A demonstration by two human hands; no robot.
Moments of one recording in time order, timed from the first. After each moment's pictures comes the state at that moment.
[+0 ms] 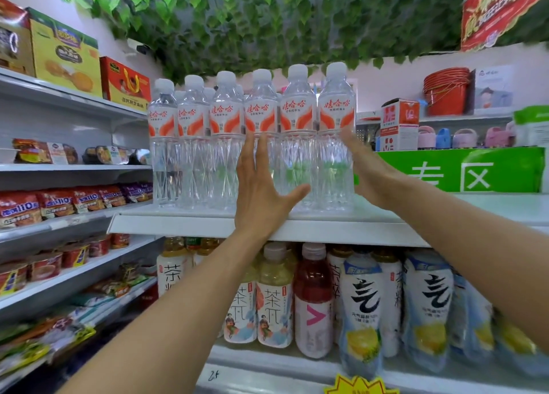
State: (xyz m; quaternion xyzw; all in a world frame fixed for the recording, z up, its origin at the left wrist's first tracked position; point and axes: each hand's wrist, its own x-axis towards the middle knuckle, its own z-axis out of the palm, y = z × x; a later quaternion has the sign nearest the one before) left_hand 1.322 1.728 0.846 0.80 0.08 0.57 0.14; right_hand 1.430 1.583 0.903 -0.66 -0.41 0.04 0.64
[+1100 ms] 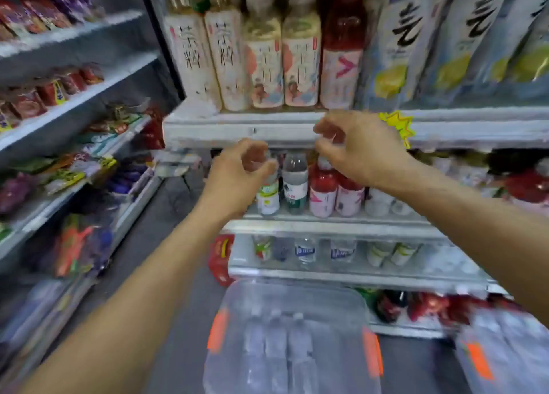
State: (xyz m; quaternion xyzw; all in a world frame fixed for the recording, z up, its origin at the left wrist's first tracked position) left_hand 1.122 1.720 0.597 0.86 0.19 0.26 0.40; right_hand 1.237 1.552 0.641 -0.86 -0.41 -0.13 0.26
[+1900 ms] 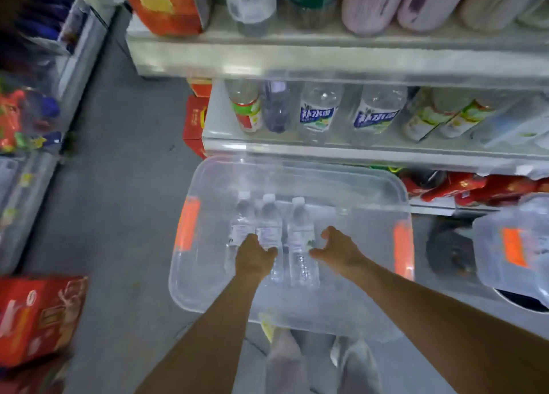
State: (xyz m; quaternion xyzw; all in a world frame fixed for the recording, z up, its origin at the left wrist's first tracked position) left_hand 1.039 1.657 0.143 0.72 0.52 -0.23 0.39; right_hand 1.149 1.516 0.153 -0.85 -0.08 0.48 0.19
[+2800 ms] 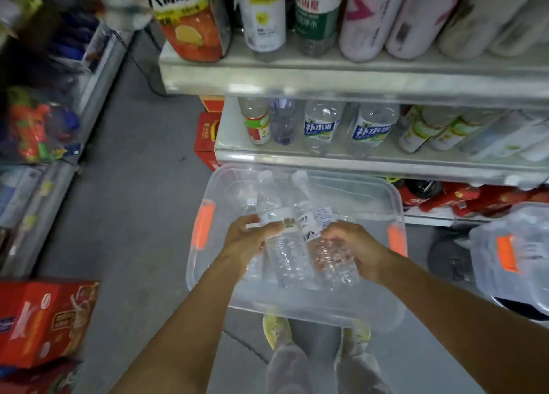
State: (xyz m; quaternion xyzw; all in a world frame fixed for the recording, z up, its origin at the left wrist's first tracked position) left_hand 1.035 1.682 0.220 0.53 0.53 -0.05 0.66; right_hand 1.154 1.505 0.231 -0.67 0.06 0.54 0.50
